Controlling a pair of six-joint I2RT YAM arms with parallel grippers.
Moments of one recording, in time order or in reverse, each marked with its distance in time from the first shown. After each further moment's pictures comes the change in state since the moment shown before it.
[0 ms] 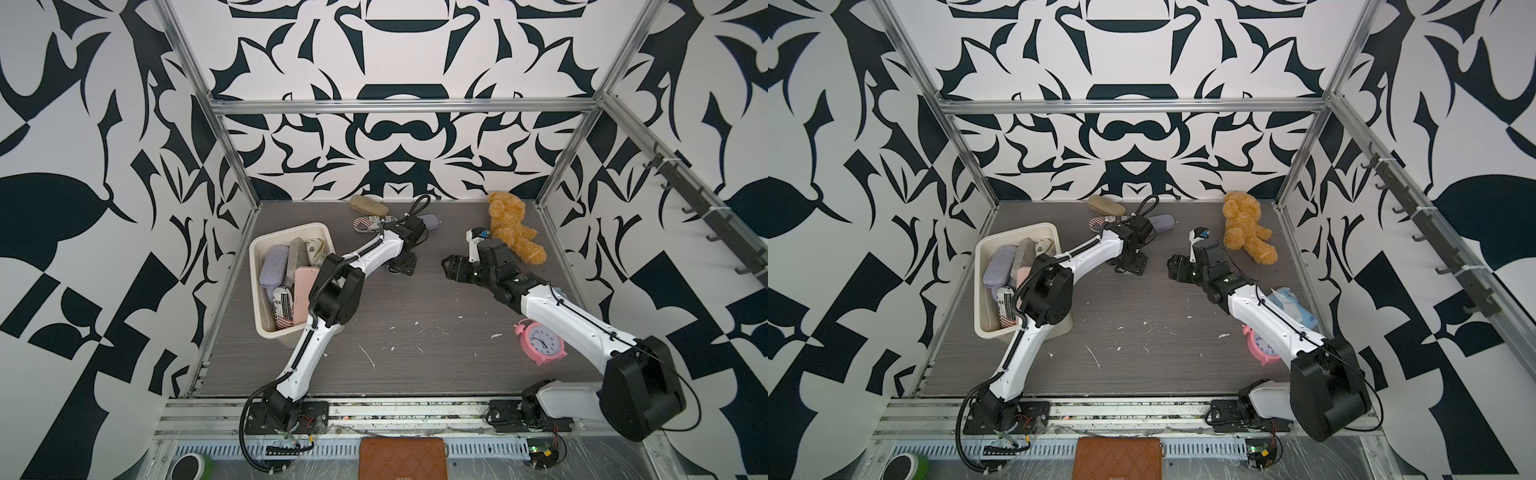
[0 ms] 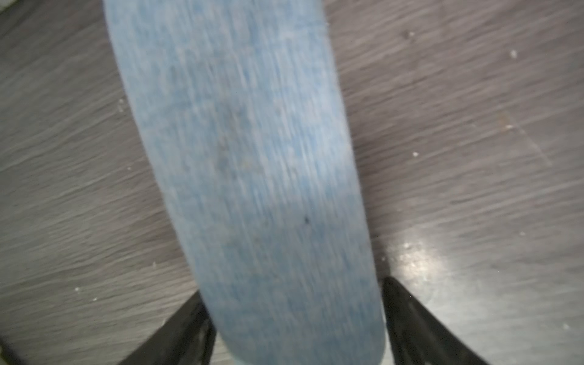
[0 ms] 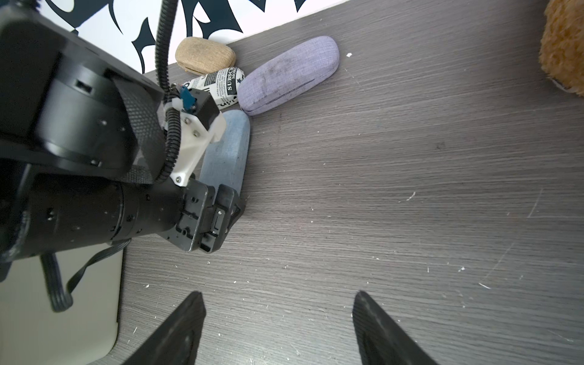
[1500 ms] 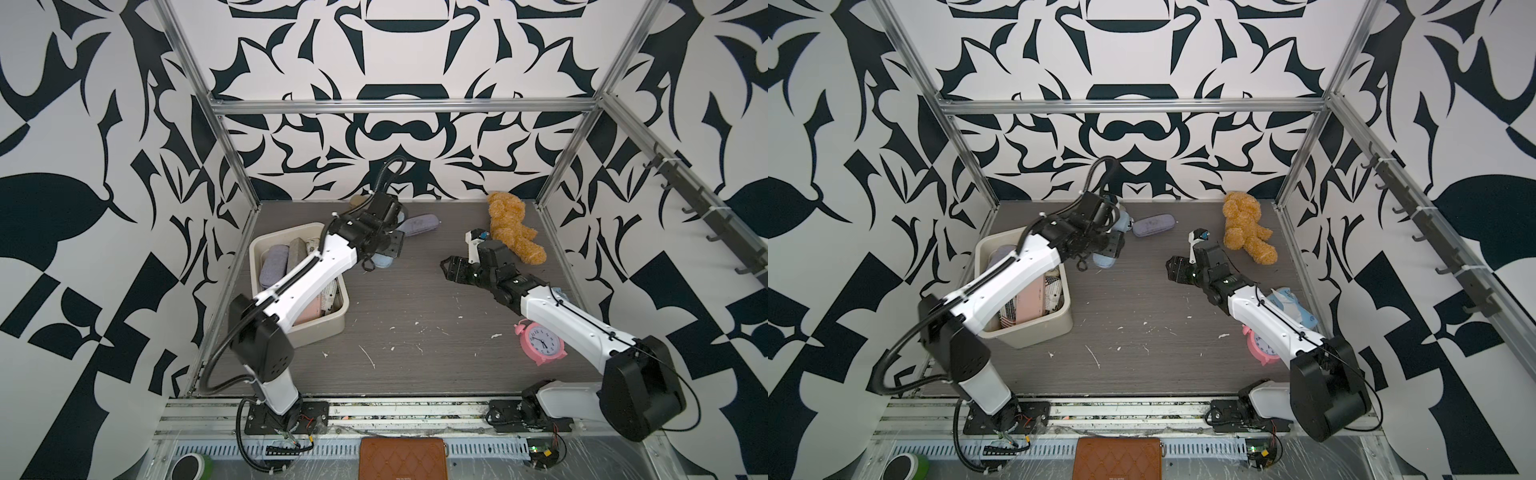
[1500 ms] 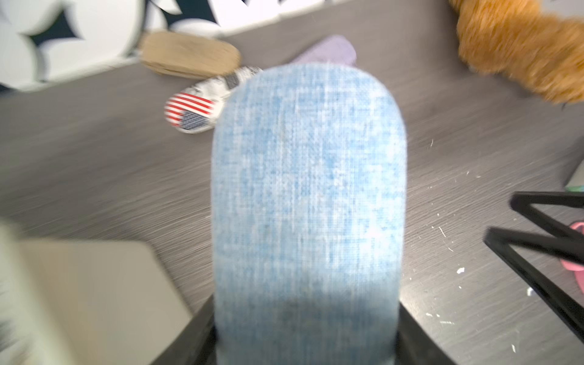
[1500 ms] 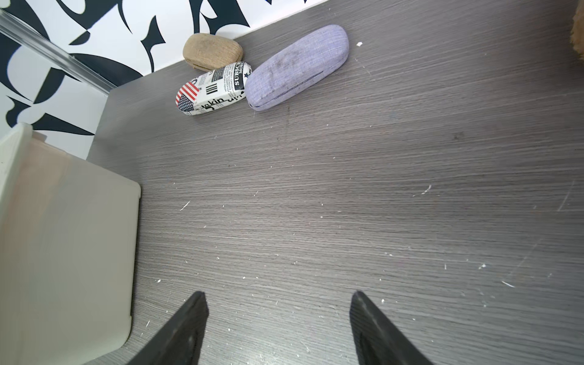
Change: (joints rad) left arm 0.004 -0.816 -0.441 0.105 0.019 0.013; right arm -0.004 0.000 -0.019 0.028 -0.044 0.030
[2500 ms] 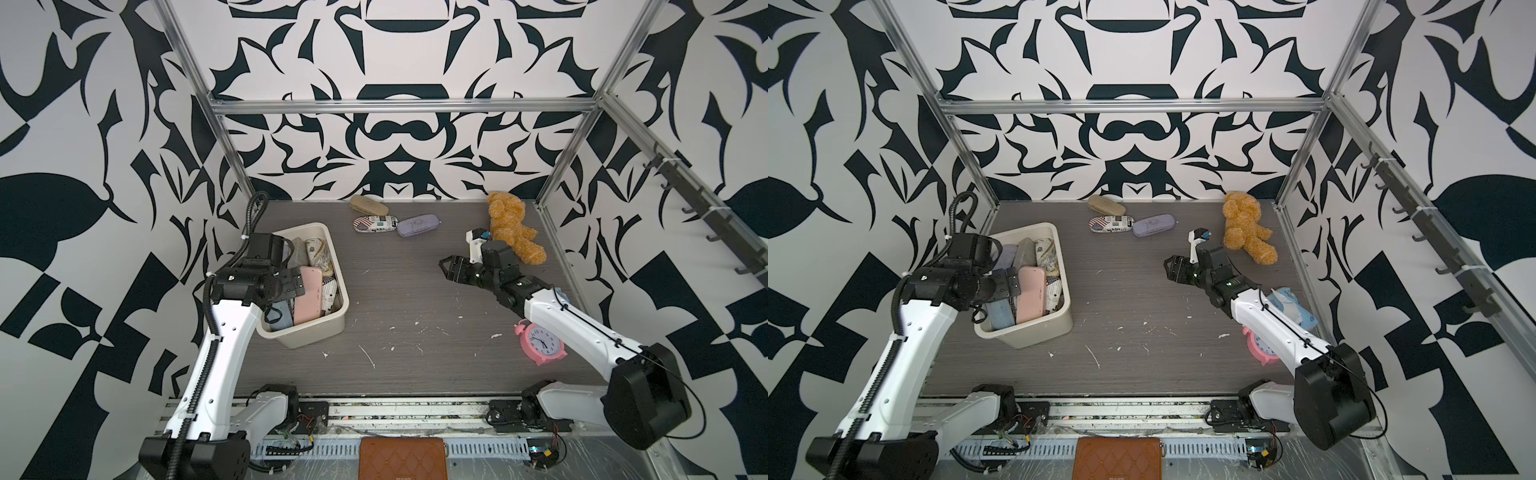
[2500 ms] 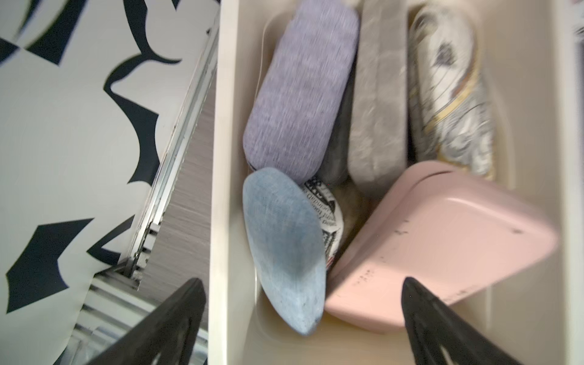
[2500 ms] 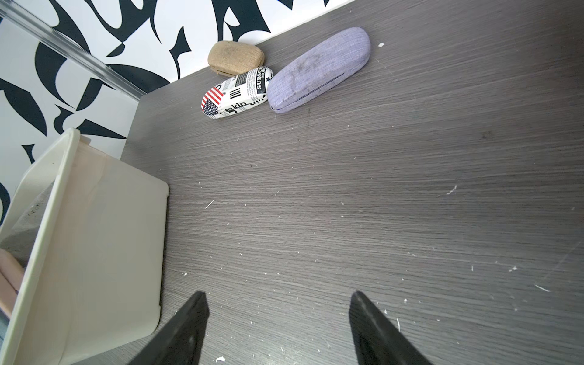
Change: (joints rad) left arm 0.546 -0.554 -0.390 -0.320 -0.029 -0.084; right arm -0.002 -0.039 -0.011 0.014 -0.057 0.027
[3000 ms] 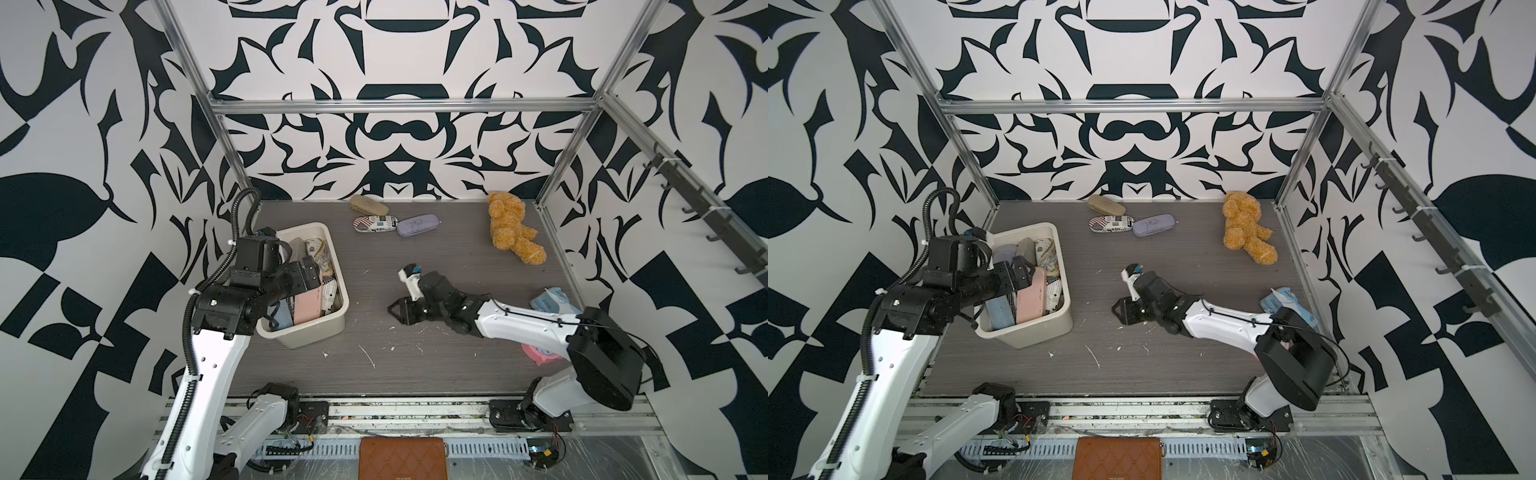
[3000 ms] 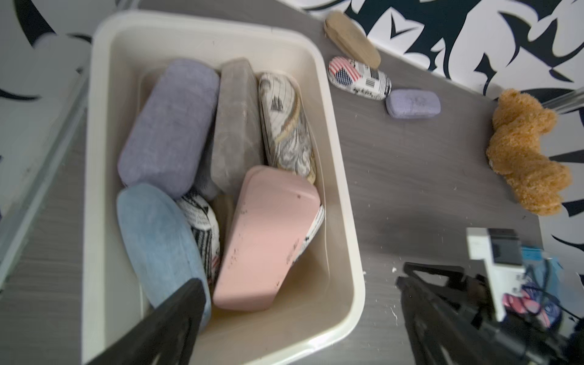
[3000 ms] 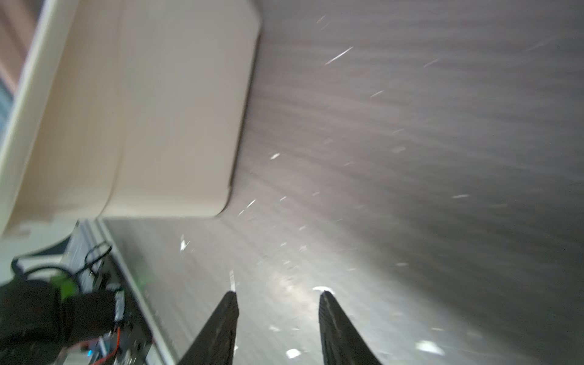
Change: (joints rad) left arm -0.106 -0.167 -0.061 0.101 0.238 -0.137; right arm 0.535 0.285 -0.008 0.216 -0.042 0.076
